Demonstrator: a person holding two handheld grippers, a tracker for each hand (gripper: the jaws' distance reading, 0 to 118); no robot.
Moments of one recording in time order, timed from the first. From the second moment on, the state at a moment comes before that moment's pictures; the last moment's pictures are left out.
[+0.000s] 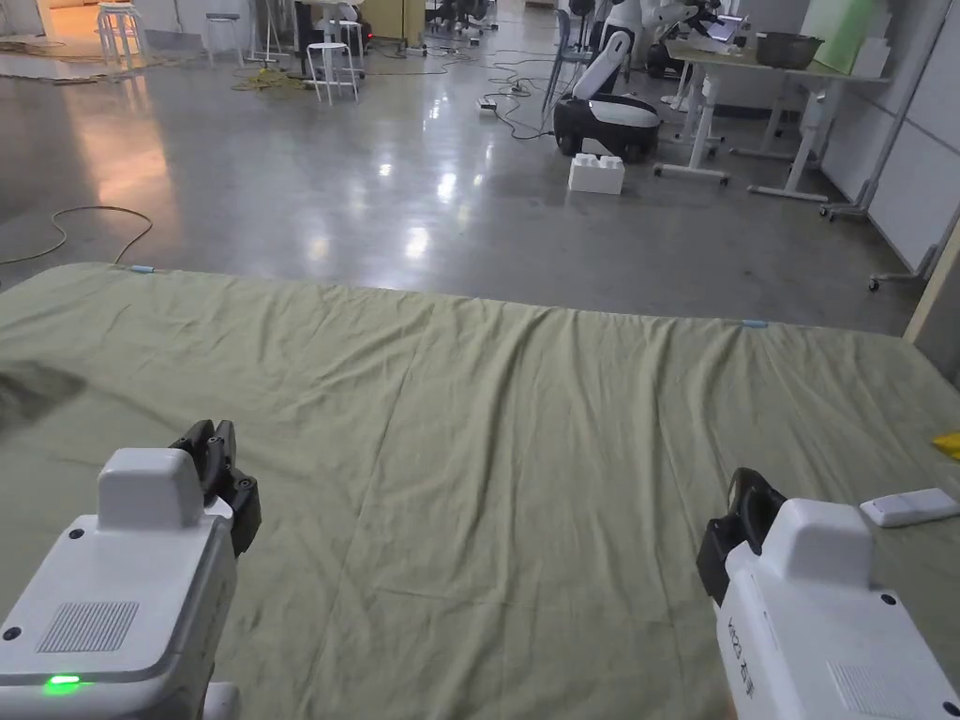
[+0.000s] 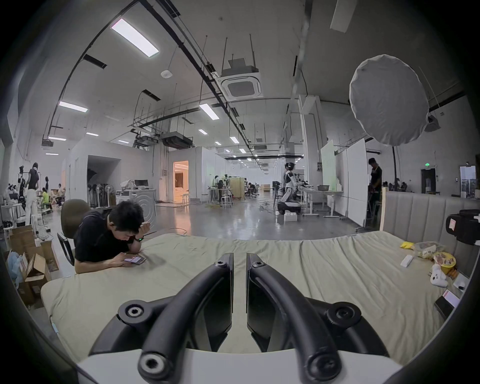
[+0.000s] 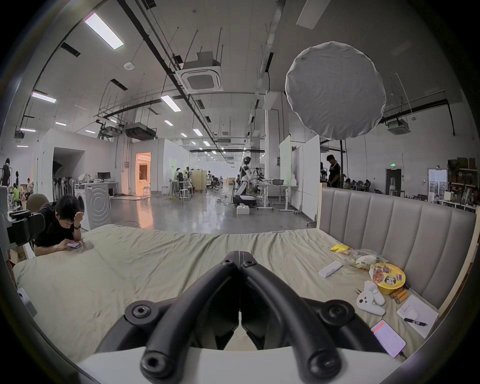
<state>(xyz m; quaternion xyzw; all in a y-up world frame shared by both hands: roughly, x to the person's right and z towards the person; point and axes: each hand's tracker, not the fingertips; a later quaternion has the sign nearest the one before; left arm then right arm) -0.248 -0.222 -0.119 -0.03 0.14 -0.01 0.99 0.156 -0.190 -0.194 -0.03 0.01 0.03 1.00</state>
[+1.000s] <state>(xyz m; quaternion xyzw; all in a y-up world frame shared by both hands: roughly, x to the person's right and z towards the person) -0.285 -0.343 -0.087 -0.37 -0.09 0.17 0.91 0.091 -0.412 -0.115 -0.28 0.11 0.12 0.95</state>
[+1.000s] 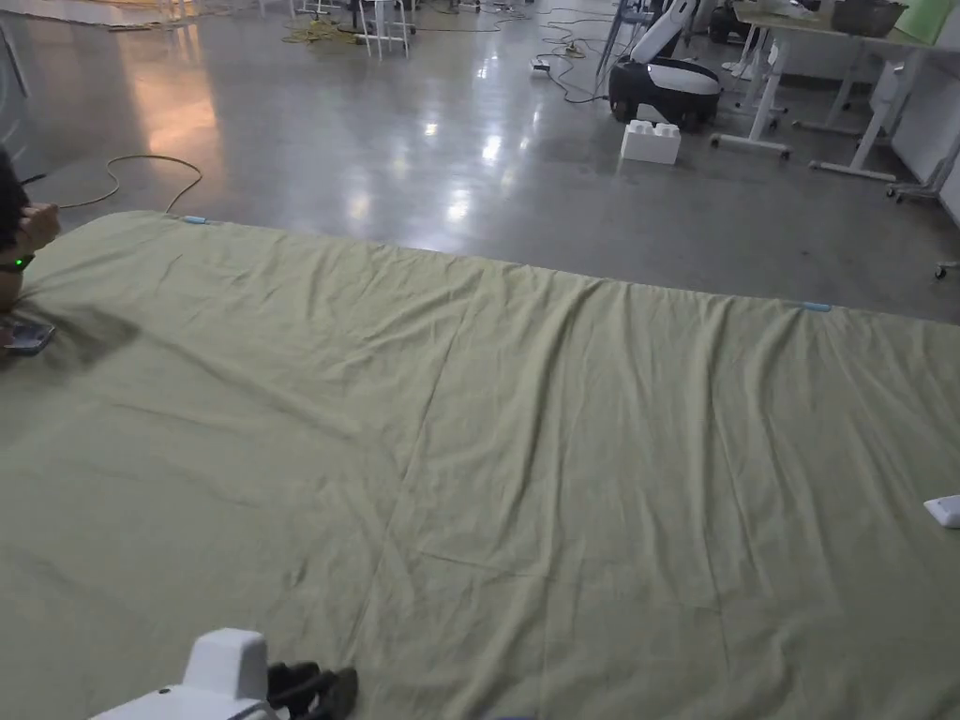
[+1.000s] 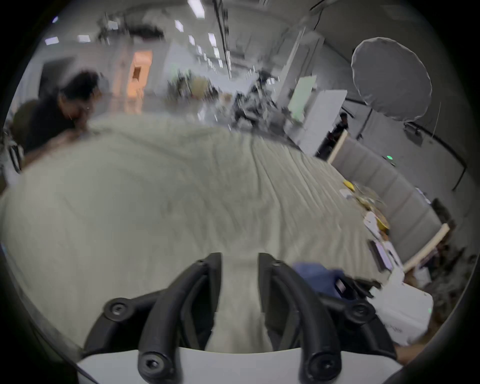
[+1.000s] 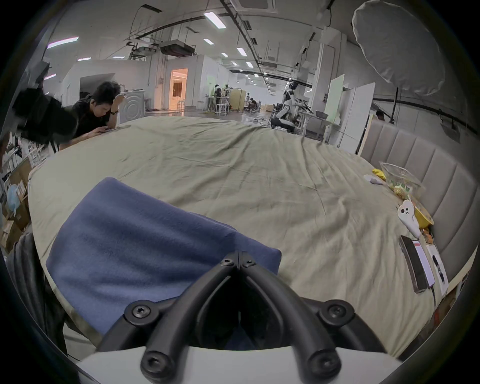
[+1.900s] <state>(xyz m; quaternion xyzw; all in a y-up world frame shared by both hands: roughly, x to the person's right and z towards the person) -0.242 -0.488 -0.161 -0.51 -0.28 0.39 0.72 0.111 -0.421 -0.118 -0.28 0.12 0.07 0.95</state>
